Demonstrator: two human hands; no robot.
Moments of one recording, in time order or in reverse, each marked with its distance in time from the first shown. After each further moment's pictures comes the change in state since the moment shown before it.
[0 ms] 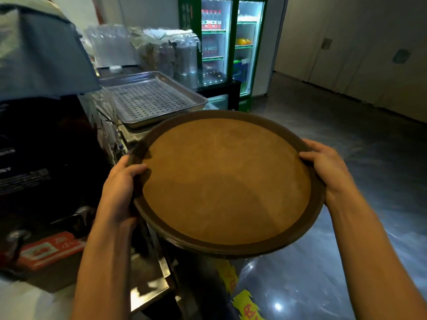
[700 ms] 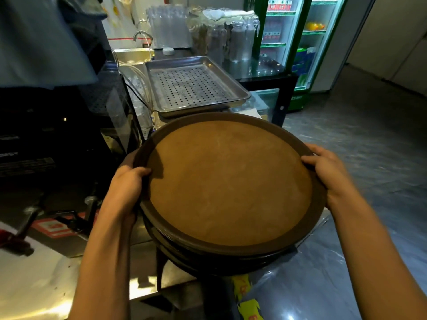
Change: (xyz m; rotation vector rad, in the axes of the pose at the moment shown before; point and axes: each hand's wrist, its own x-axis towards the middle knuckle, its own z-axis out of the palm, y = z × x) left_hand 0.043 -0.012 0.026 0.283 0.332 0.009; right_hand 0.134 0.008 0.055 -0.076 -0.234 0.062
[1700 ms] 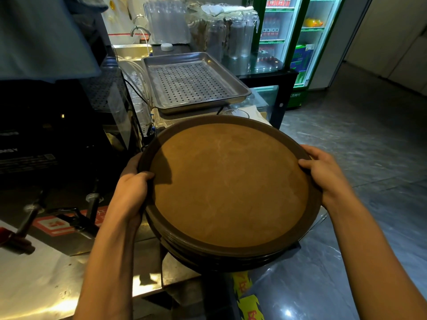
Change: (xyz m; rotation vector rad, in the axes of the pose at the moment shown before) left_hand 0.008 -0.025 -0.006 -0.011 -0.052 0.036; right_hand 0.009 0.021 0.007 -0.064 -0.020 -0.035
